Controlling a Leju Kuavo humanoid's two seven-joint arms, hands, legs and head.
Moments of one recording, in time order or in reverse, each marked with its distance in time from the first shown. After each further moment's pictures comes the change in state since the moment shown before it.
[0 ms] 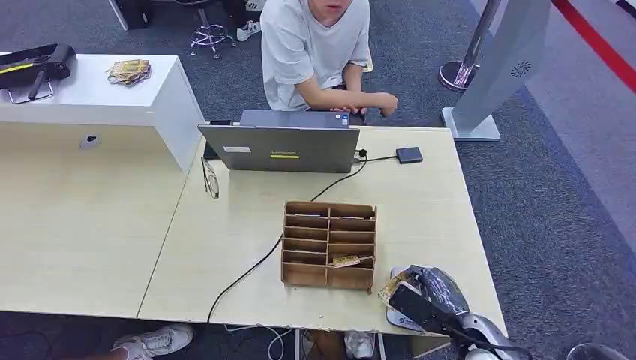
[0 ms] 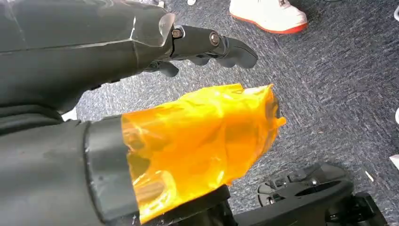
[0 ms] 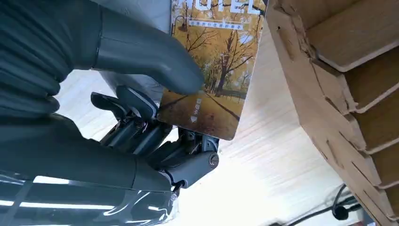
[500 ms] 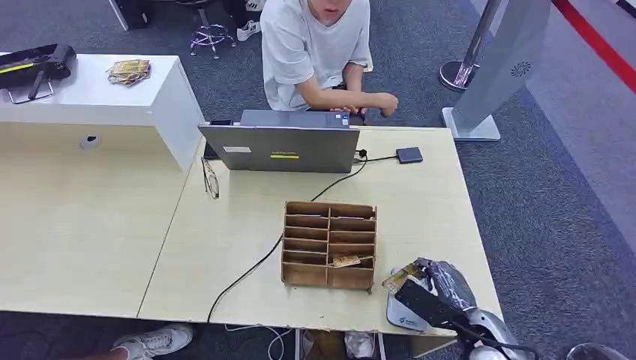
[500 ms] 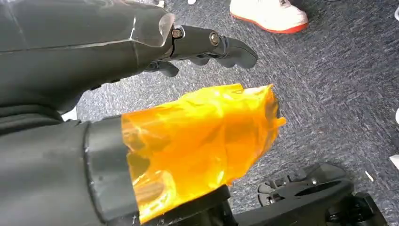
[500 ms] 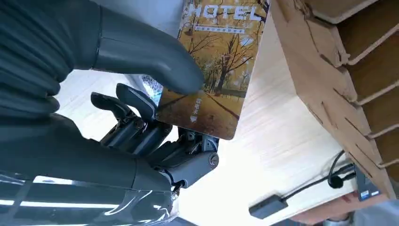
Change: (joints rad) left arm 0.000 0.000 0.000 0.000 0.003 0.000 0.000; right arm 0.011 0.001 -0.052 -0.042 0.025 -0.018 -0.012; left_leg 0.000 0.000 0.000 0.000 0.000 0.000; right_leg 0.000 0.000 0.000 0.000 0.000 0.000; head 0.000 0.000
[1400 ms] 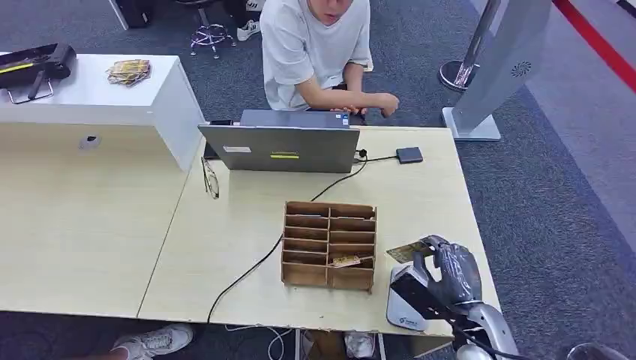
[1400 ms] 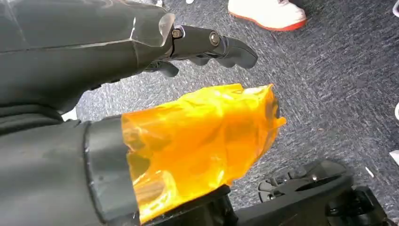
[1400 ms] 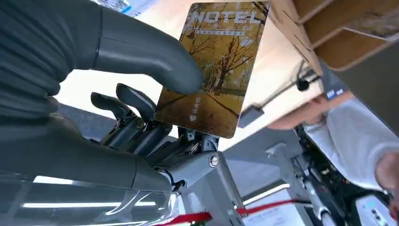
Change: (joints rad) left arm 0.000 -0.002 0.000 0.000 -0.011 -0.012 0.001; right arm 0.015 0.129 -0.072 -0.073 0.241 -0.214 -0.024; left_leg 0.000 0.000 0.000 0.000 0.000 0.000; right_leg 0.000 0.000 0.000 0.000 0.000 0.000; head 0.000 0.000
